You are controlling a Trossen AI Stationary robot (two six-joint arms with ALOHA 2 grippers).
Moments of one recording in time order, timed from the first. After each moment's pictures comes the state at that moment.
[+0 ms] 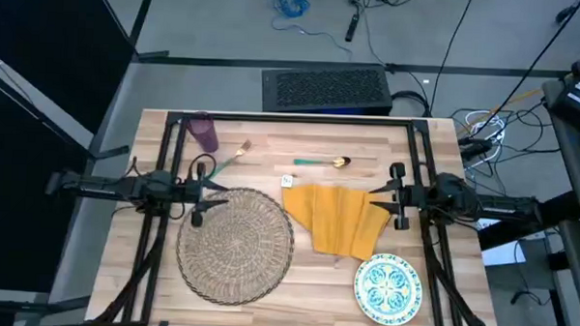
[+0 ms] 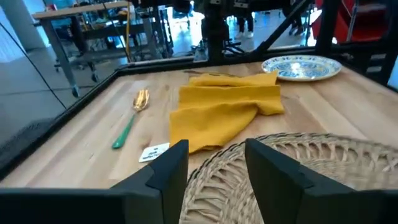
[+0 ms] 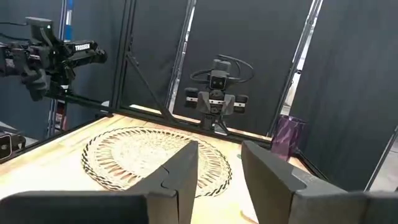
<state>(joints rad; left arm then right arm) -0.02 0.21 0.01 0.05 -0.04 0.07 -0.10 0.09 0.01 0.21 -0.21 -0.16</state>
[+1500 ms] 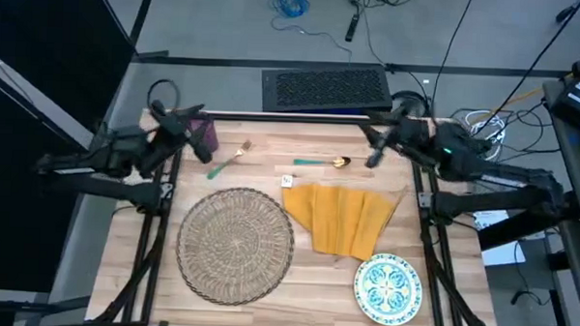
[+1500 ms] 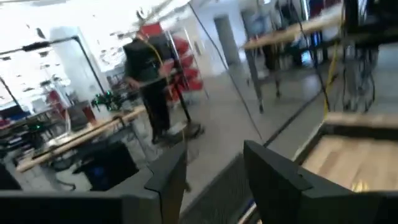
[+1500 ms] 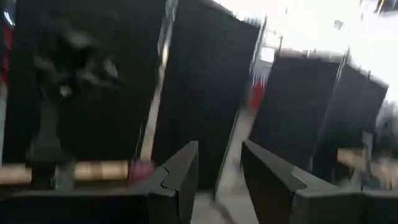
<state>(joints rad) 0.15 0.73 0.85 -0.17 -0.62 0.32 -0.31 0.95 0.92 0.08 0.16 -0.19</state>
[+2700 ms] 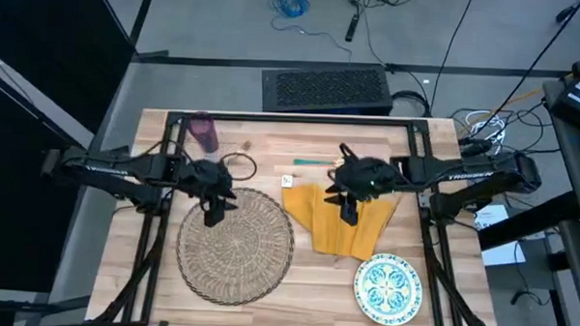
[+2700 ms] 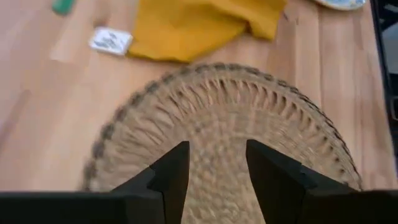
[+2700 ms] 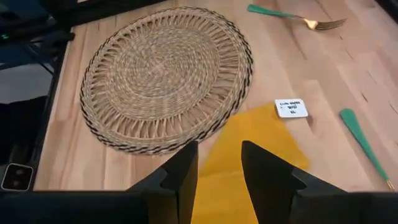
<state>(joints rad) -0.02 0.95 0.71 -0.60 0.10 -0.35 0.09 1.24 1.07 -0.53 0.08 0.31</state>
